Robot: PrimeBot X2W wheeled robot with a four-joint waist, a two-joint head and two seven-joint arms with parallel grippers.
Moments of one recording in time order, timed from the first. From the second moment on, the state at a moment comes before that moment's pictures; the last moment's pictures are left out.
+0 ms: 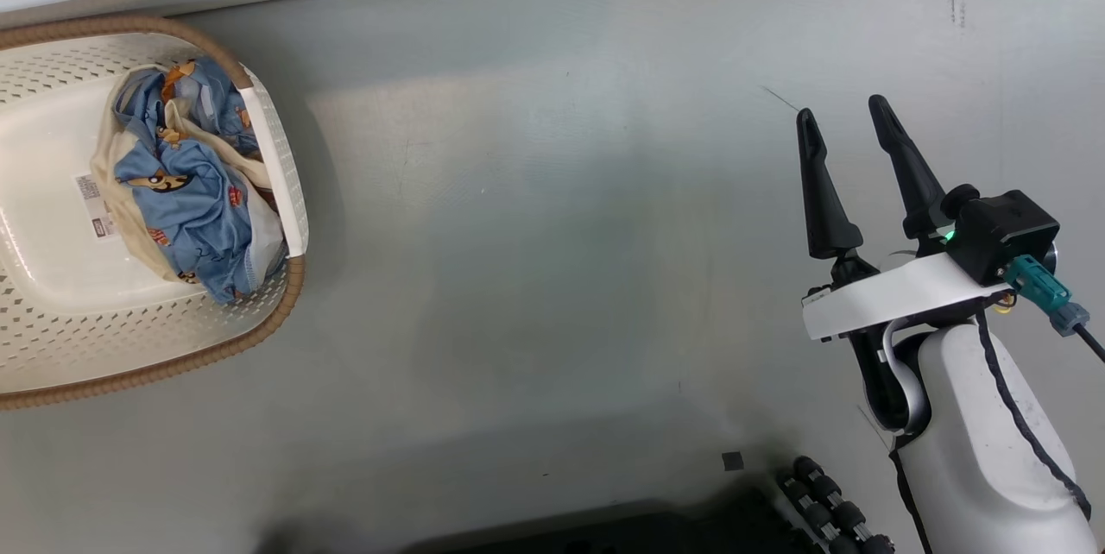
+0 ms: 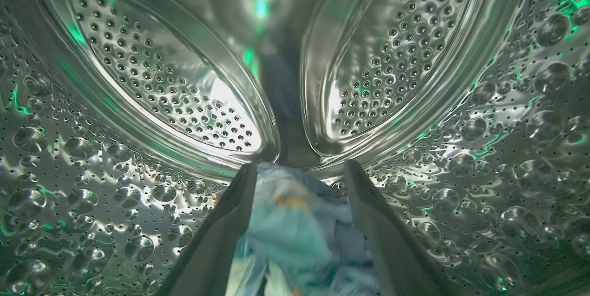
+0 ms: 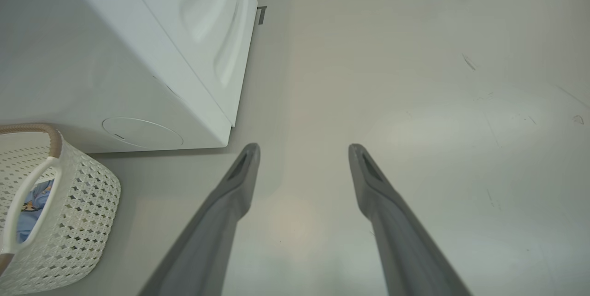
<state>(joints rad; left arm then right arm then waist) -1.36 0.32 -0.02 0.74 -0.29 -0.12 -0.12 -0.35 -0.07 0.21 0.20 0.26 0.12 -0.25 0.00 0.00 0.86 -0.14</state>
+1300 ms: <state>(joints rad) -0.97 0.24 -0.03 0.86 -0.34 -0.12 -0.25 -0.32 -0.09 0.16 0.28 0.25 0.12 -0.25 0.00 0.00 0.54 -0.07</state>
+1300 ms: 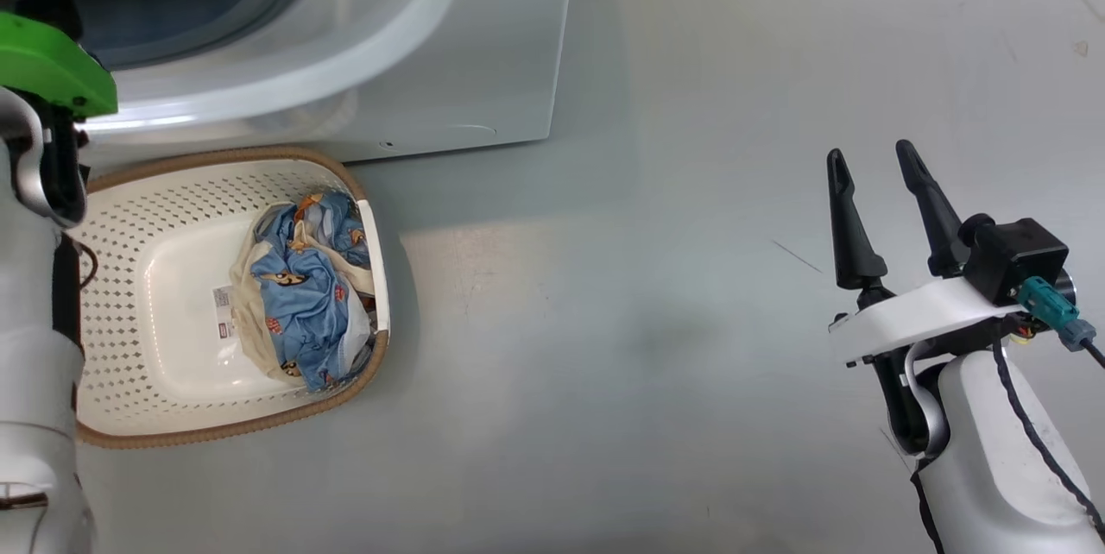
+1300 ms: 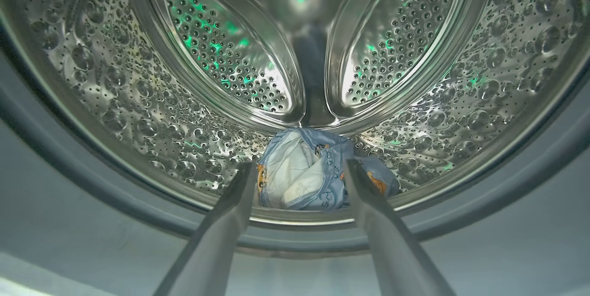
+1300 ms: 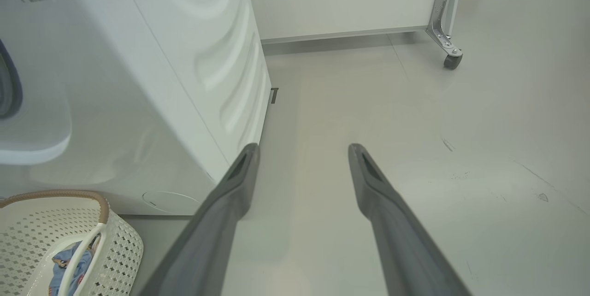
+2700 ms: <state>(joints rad) -0.21 0.13 0.10 0.35 -0.25 -0.08 -0.25 -0.15 -0.10 0.16 0.27 0.23 0.12 -0.25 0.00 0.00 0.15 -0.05</state>
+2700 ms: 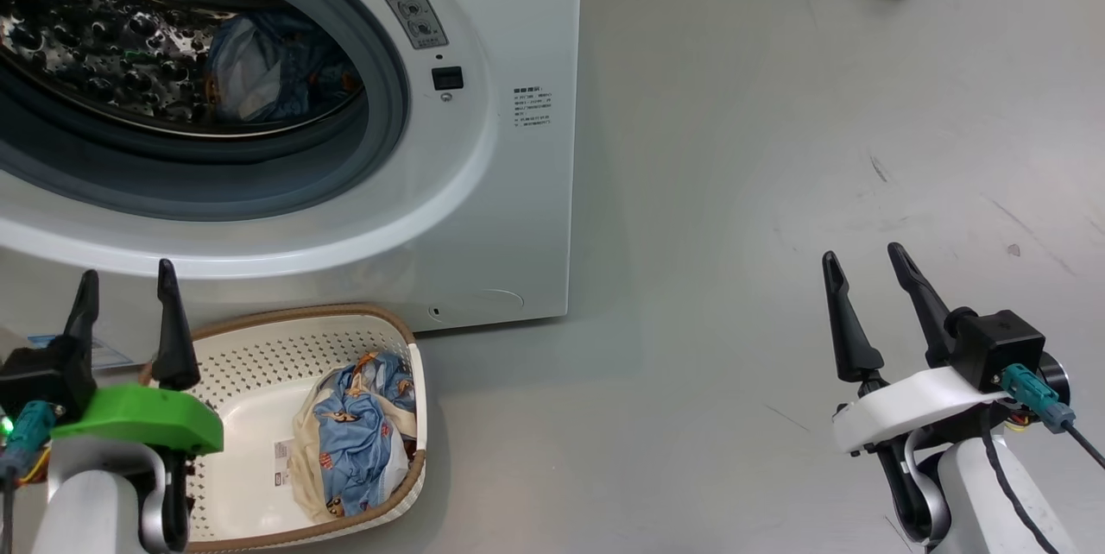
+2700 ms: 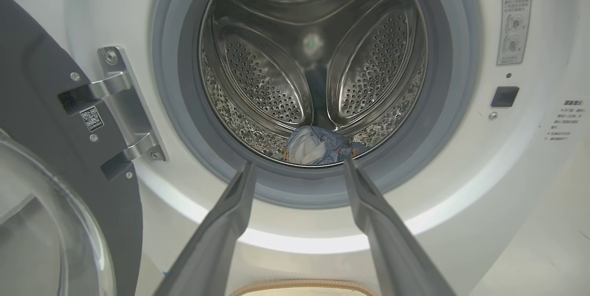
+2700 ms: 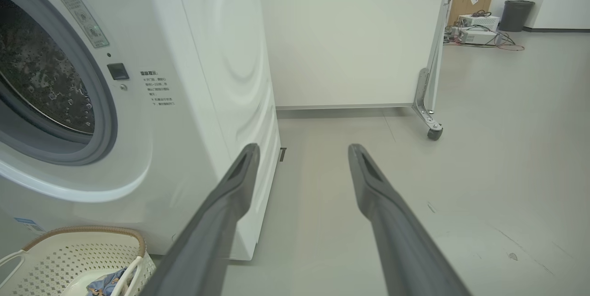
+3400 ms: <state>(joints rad) -0.01 0.07 0.12 0.20 -0.21 -0.07 -0.25 -0.11 -0.10 0.14 0.23 0.21 0.12 -0.25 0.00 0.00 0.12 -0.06</state>
